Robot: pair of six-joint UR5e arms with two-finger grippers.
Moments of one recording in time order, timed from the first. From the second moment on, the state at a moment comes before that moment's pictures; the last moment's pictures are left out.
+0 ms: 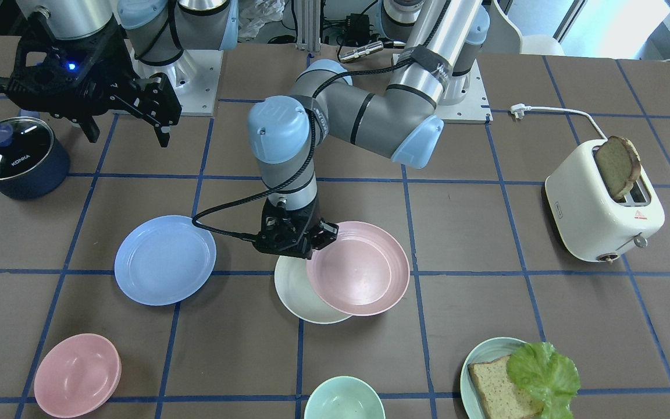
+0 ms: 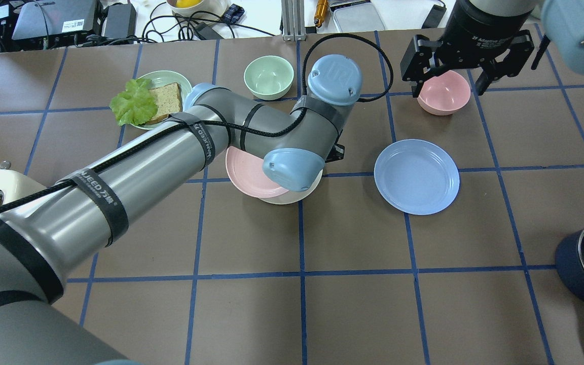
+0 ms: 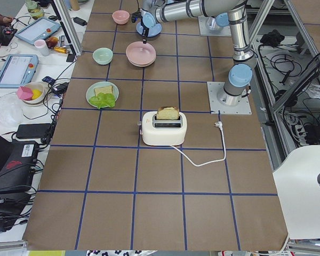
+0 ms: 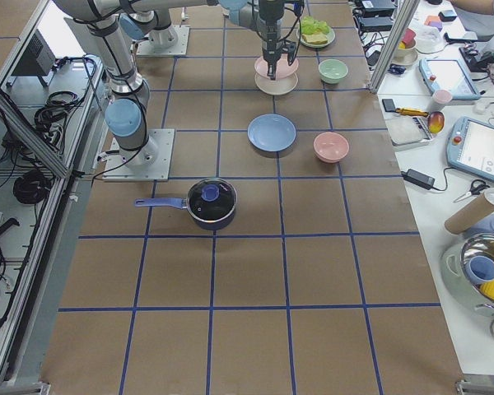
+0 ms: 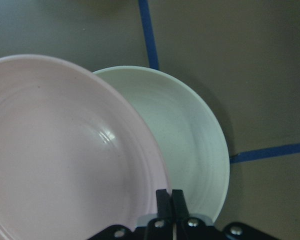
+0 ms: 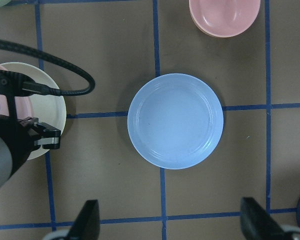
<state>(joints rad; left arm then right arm) -2.09 -2.12 -1.53 -1.04 1.75 -0.34 1.61 -1.57 1.49 -1.57 -1.60 0.08</state>
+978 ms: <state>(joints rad) -2.12 -2.19 -1.48 -1.05 1.74 -0.39 1.61 -1.57 1.48 -1.57 -1.60 0.08</state>
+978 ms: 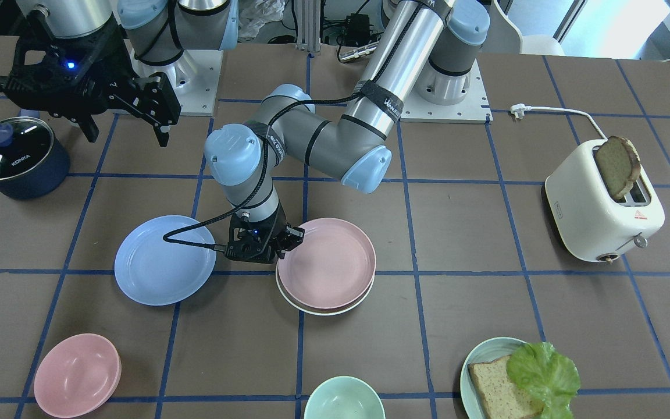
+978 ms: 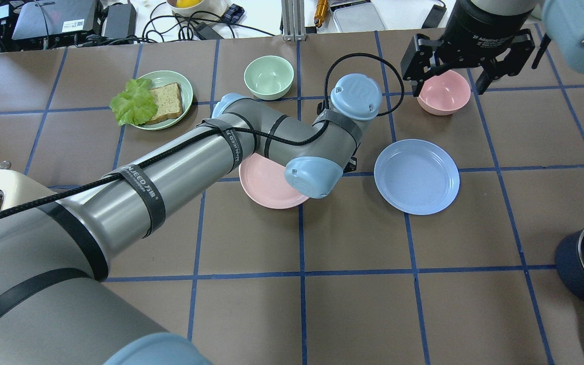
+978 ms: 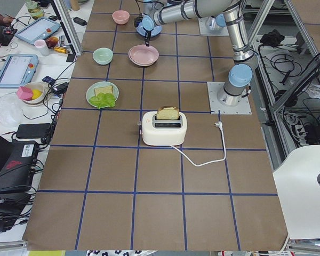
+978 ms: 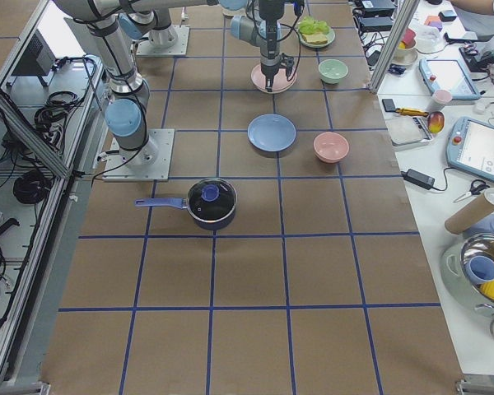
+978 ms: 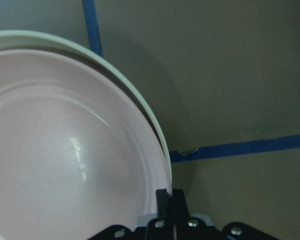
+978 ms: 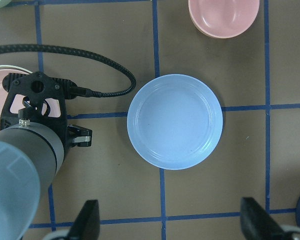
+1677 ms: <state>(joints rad) -2.11 -2.16 -1.48 -1.08 1.74 -0.39 1.61 -1.57 1.48 -1.57 -1.60 0.07</state>
